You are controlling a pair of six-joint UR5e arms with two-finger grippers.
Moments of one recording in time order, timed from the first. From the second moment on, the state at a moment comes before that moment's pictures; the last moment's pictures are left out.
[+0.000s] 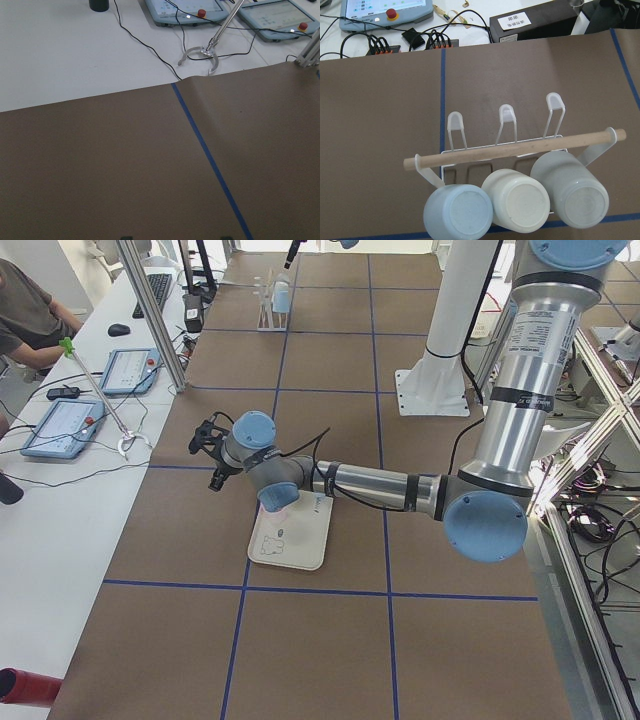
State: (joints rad) left arm -1.27 -1.77 -1.46 -2.46 -2.20 -0.60; right arm 1.12 -1.48 1.99 -1.28 1.94 0.91
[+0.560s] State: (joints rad) left arm -1.23 -1.78 -1.47 -2.18 -2.20 -0.52; right arm 1.11 -1.48 2.00 -1.27 1.94 0.91
